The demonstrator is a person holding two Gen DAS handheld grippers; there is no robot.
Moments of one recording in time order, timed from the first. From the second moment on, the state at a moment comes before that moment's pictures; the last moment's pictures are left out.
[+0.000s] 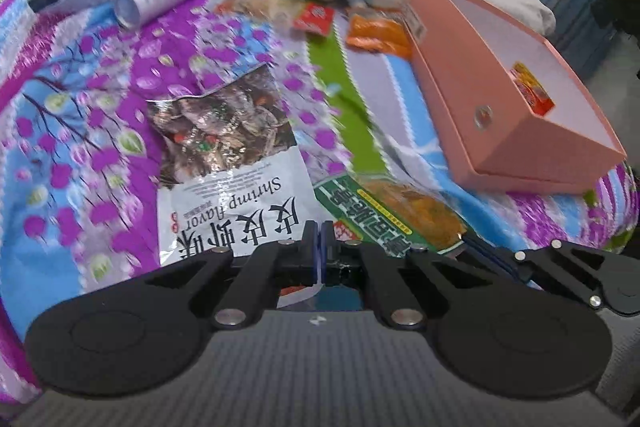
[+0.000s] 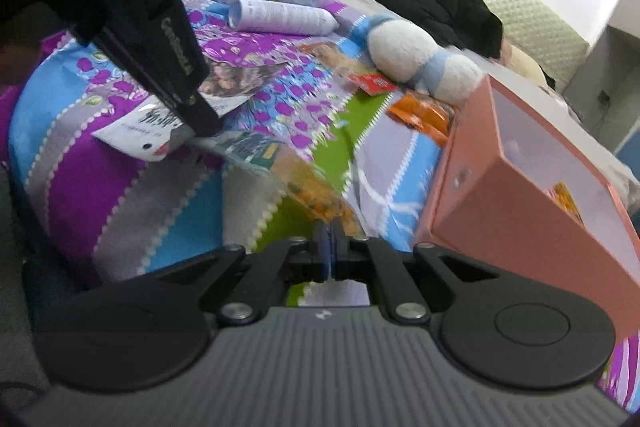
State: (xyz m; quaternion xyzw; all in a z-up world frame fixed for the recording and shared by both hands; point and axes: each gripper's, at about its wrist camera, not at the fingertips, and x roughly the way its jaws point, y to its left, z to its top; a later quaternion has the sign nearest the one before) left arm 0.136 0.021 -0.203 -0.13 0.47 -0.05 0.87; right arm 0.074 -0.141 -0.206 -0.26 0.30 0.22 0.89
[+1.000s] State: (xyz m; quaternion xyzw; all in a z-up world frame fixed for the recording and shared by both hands) left arm 0.140 0.078 -0.213 -0.16 0.46 -0.01 0.87; right arm 0.098 -0.178 -0.207 0.01 0.39 0.17 0.91
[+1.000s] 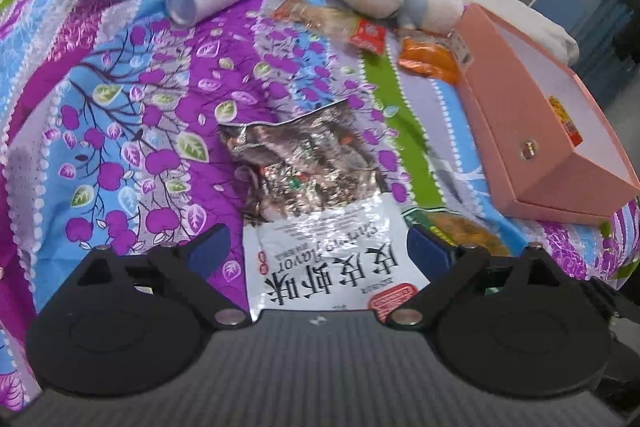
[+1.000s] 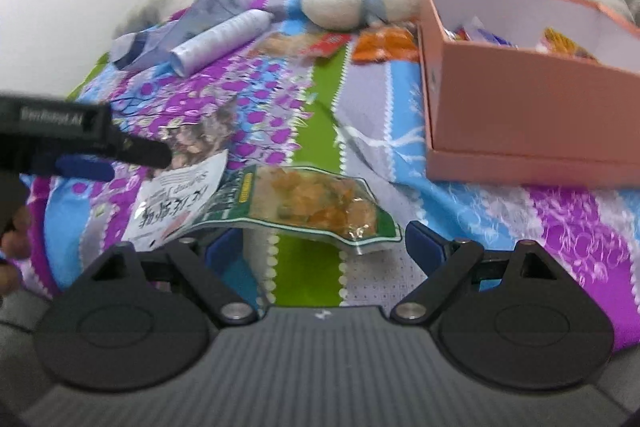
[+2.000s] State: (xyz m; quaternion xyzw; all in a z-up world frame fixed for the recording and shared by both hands) left arm 0.189 0.087 -0.248 -0.26 0.51 0.02 0.82; right arm 0.121 -0.155 -0.244 -0.08 0.40 0.23 0.88
